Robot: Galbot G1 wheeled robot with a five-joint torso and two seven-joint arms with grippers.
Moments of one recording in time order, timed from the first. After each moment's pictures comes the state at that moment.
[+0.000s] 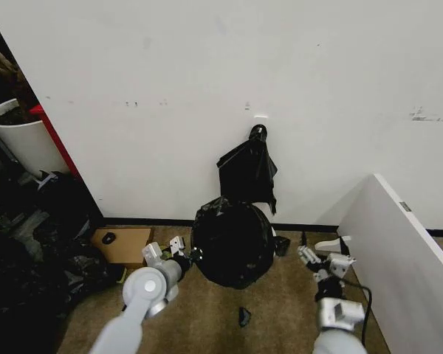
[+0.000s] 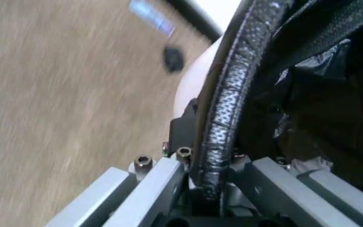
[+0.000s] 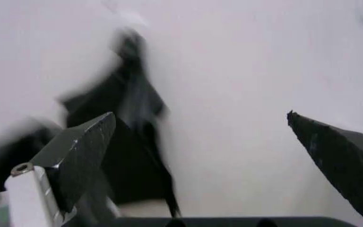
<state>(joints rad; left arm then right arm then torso) 1.19 -1.29 -0.27 -1.85 -1.31 0.55 -0.52 -1.60 1.19 0.26 1.99 0.09 0.40 0.51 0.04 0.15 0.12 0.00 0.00</state>
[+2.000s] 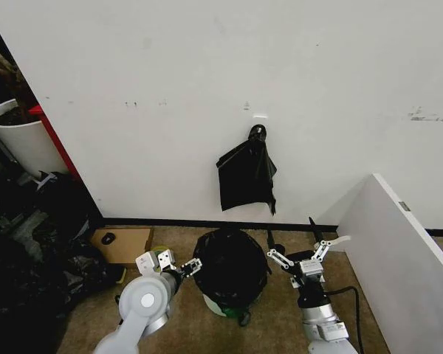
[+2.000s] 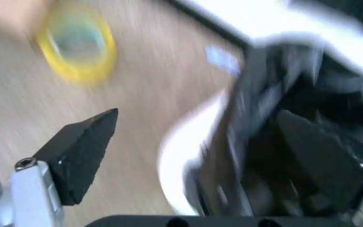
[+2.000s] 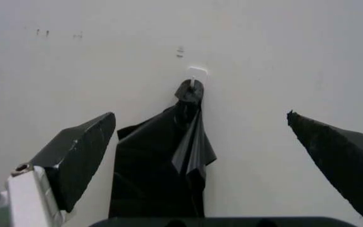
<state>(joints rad) 1.34 -1.25 -0.25 -2.08 -1.00 0.52 -0.74 -1.57 1.20 0.26 2.01 -0.15 0.50 0.34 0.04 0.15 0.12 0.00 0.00</state>
